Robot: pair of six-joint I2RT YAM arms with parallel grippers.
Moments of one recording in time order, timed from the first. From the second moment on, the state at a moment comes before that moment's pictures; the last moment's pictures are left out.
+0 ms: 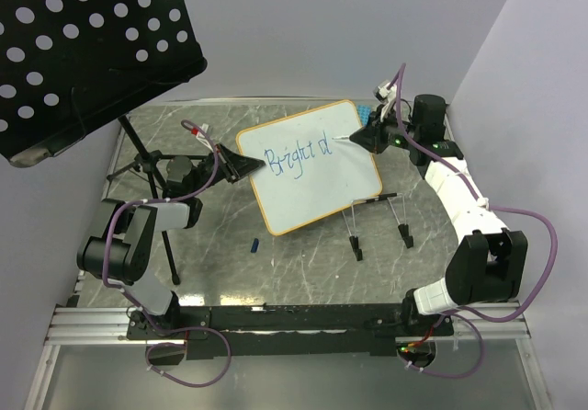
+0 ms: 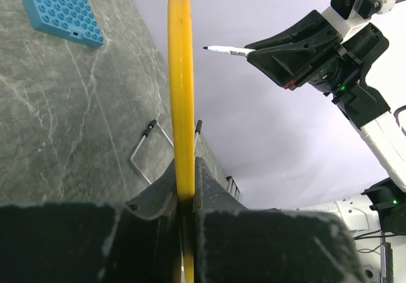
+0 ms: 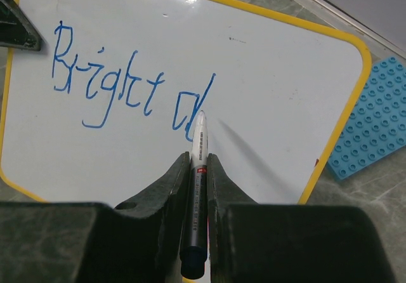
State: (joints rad) left arm -0.22 1.62 0.63 1.16 0.76 -1.15; right arm 0.07 1.44 1.24 -0.22 -0.79 -0.19
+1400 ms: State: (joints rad) left arm -0.22 1.59 0.62 1.17 0.76 -1.15; right arm 0.07 1.44 1.22 -0.21 -0.81 -0.18
